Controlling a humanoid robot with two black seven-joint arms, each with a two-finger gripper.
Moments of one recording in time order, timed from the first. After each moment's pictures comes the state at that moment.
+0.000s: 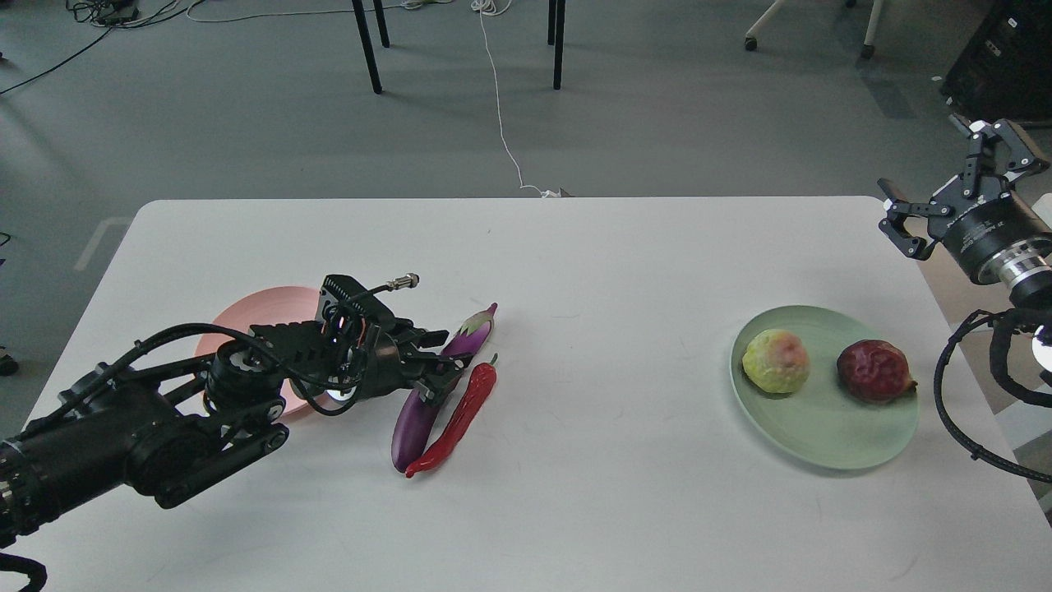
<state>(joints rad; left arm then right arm) -0.69 0.42 -0.36 -1.14 2.06 -0.19 -0.18 0.71 -0.68 0.50 0.74 0.20 0.45 0.34</state>
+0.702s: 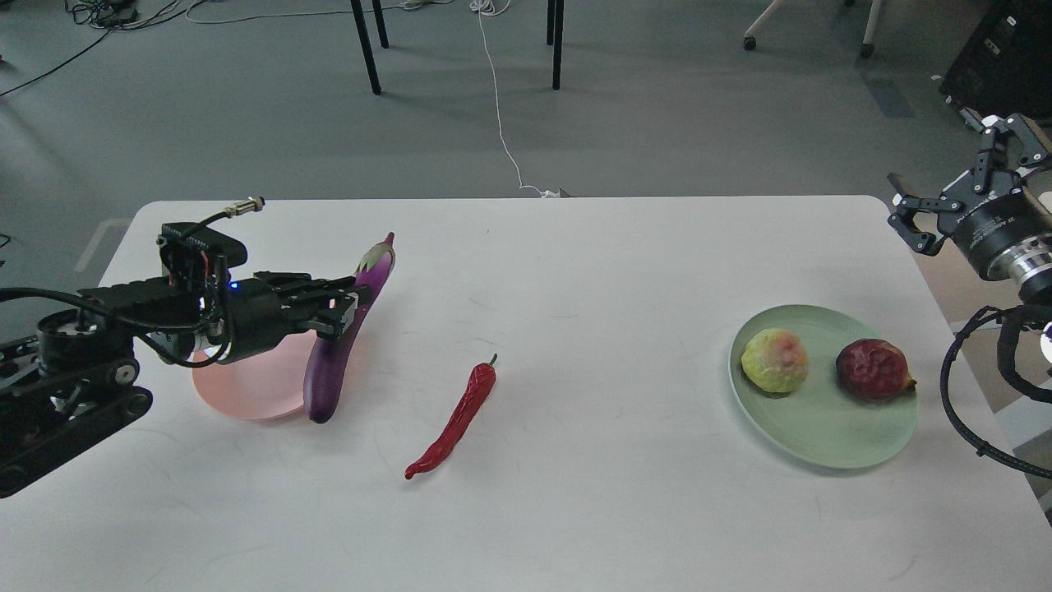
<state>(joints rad) -0.66 0.81 -0.48 -1.34 1.73 -0.18 -0.19 0.71 -0.69 0.51 0.74 0.20 0.45 0.34</state>
